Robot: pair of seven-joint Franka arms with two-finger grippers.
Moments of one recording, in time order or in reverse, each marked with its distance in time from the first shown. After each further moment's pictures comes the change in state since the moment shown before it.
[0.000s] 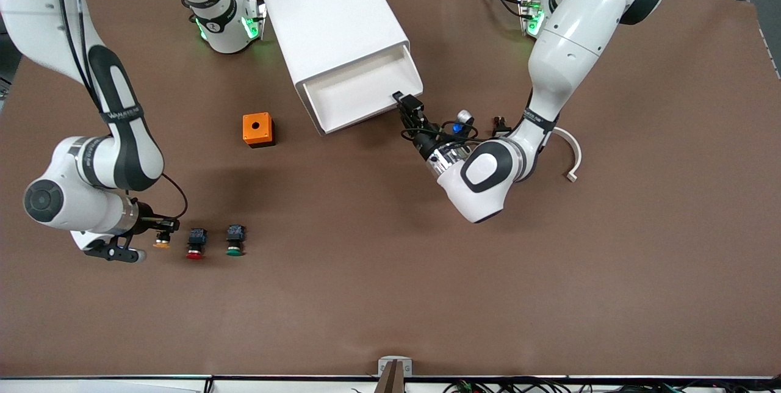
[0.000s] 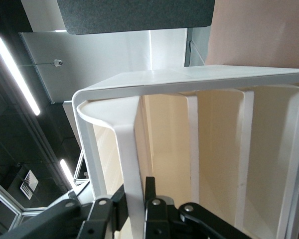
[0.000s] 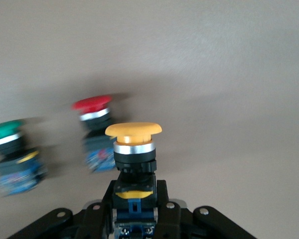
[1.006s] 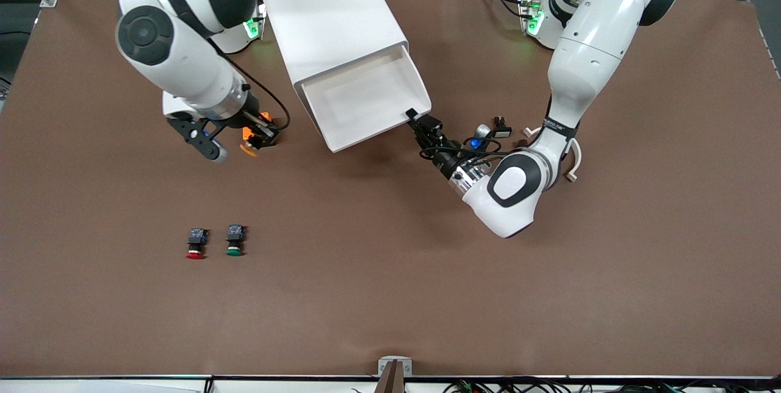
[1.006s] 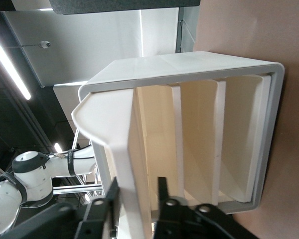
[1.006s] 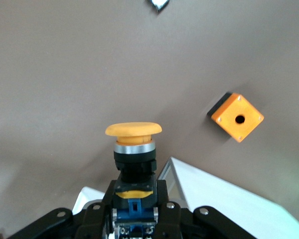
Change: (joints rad) left arm 0.057 0.001 0.042 0.023 -0.007 0.006 0.018; right arm 0.495 -0.409 0.022 -0.073 0.107 -0.301 1.022
